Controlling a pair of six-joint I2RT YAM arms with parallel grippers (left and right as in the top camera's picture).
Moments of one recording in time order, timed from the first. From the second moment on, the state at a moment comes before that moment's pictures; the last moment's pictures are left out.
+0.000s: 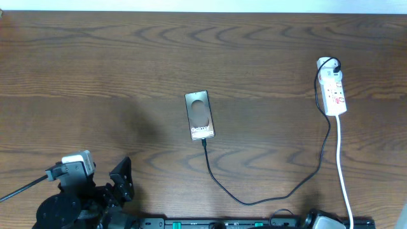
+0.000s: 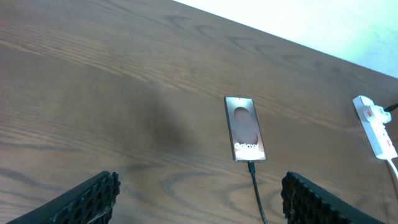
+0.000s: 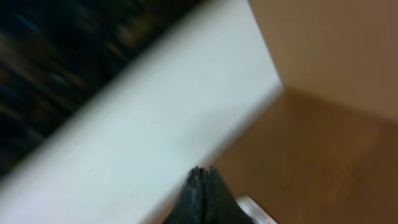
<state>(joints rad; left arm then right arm) -0.28 0.37 1.03 -1.20 -0.11 -0.44 -0.36 1.21 1.69 -0.62 0.06 0.53</state>
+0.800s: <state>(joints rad) -0.28 0.37 1.03 -1.21 -0.11 -0.44 -0.10 0.49 1.39 -0.55 -0.05 0.48</state>
